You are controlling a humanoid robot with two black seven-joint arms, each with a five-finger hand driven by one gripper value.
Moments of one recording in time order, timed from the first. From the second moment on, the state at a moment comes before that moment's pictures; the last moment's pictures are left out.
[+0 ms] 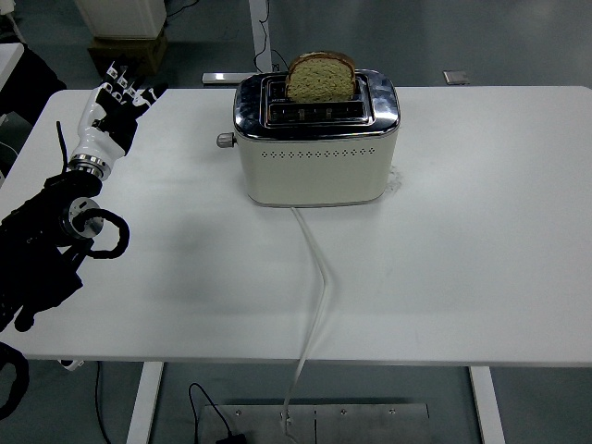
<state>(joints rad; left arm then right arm) -0.90 0.21 -0.66 -0.37 0.08 -0.27 -0.46 0.04 0.00 0.26 0.08 -0.30 0.06 0.19</state>
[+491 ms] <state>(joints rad) -0.85 0.33 -0.65 -0.37 0.35 -0.43 -0.46 0.04 0.00 0.26 0.08 -0.30 0.06 0.19</state>
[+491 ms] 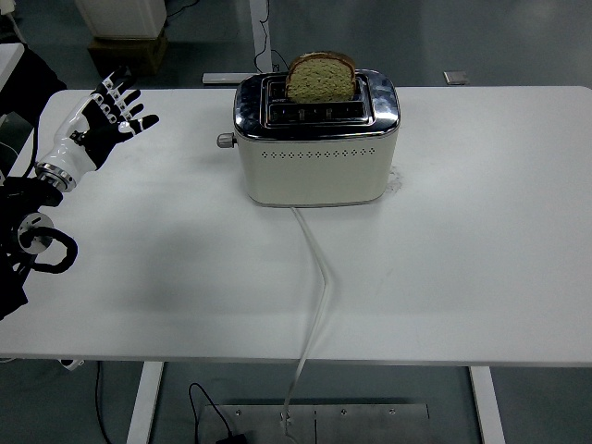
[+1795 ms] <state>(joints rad) -0.87 0.57 -0.52 -0.72 1.11 -0.35 -0.47 0.04 0.00 0.26 0.08 -0.30 0.06 0.19</state>
